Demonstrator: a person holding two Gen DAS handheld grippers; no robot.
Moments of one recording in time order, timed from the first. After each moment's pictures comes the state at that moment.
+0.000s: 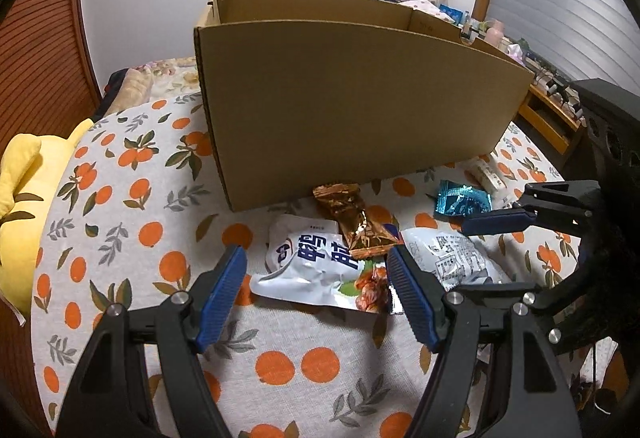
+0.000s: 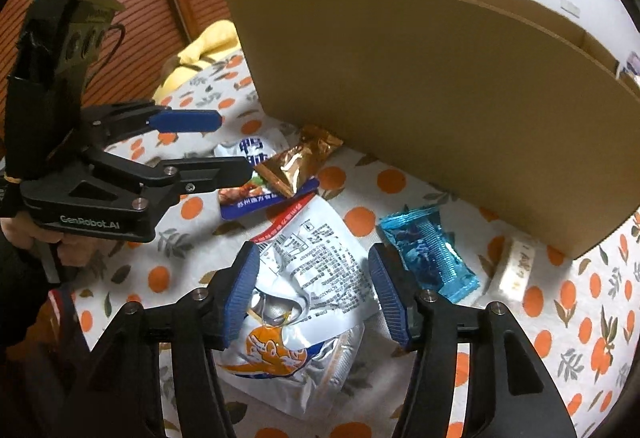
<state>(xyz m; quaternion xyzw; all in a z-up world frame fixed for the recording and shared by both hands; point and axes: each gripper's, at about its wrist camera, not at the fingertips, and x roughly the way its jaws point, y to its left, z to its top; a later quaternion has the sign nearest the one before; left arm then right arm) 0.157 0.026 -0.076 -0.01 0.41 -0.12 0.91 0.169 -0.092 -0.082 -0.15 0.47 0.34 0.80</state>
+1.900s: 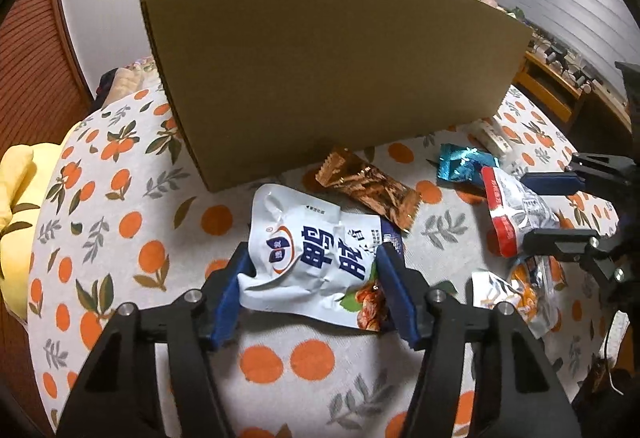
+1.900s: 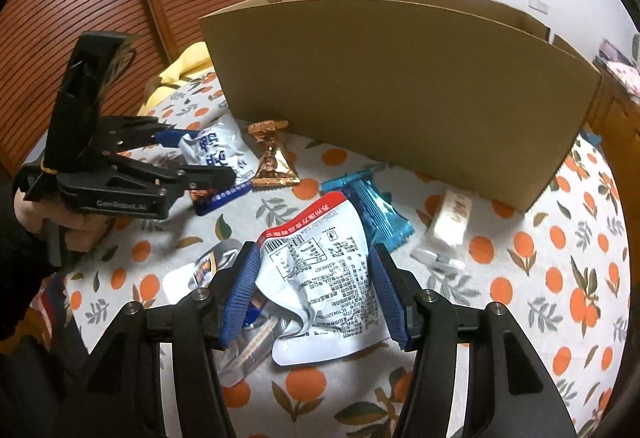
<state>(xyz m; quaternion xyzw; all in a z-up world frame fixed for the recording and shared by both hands) 0.155 0.016 -0.093 0.03 0.43 -0.13 0.89 0.149 -0.147 -0.072 -0.12 0.44 0.31 0.83</state>
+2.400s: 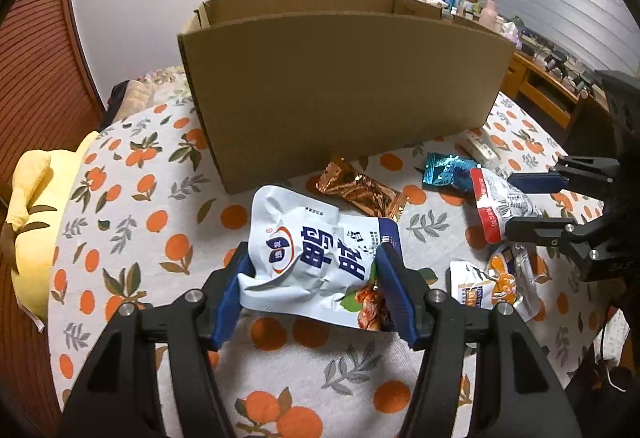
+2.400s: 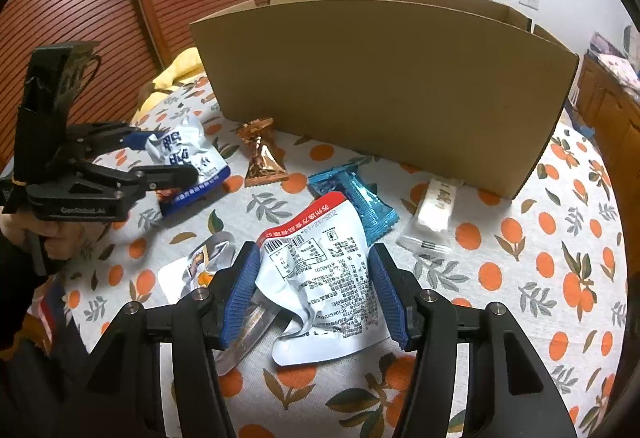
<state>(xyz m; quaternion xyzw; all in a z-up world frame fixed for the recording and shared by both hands) 0.130 0.022 -0.071 0.03 0.41 -0.11 0.91 0.147 -0.153 -0.071 -0.11 0.44 0.29 0.84</state>
